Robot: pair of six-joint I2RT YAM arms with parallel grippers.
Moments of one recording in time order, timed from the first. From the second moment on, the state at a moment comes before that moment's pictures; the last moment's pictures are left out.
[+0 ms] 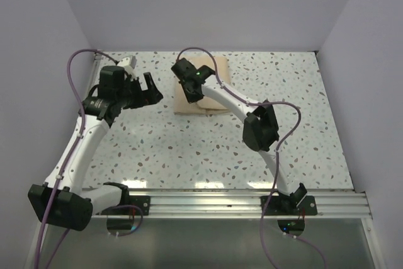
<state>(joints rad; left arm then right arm) -0.18 1.14 1.15 -0.65 0.18 -0.41 0.77 2.38 2.28 -1.00 0.32 0.32</state>
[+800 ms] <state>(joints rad) -0.59 2.05 1.78 -0.58 0.06 -0.32 0.32 1.87 1.66 -0.99 0.53 0.43</state>
